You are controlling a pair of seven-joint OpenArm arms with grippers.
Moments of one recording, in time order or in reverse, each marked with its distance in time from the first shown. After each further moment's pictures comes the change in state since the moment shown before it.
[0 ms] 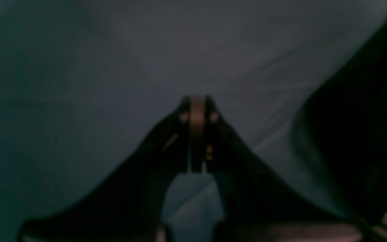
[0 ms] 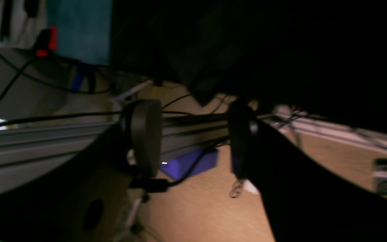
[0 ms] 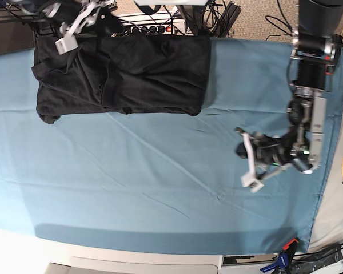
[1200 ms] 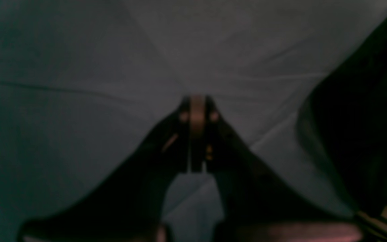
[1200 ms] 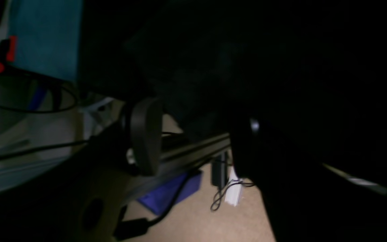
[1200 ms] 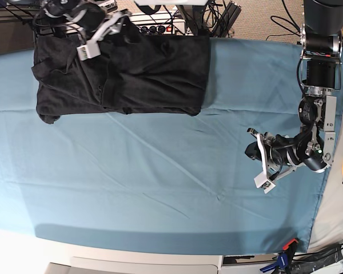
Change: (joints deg) left arm 0.7 -1.6 -2.2 0.0 -2.8 -1.3 0.0; right arm 2.2 -3.1 -7.0 0.0 -21.0 -0.9 15.7
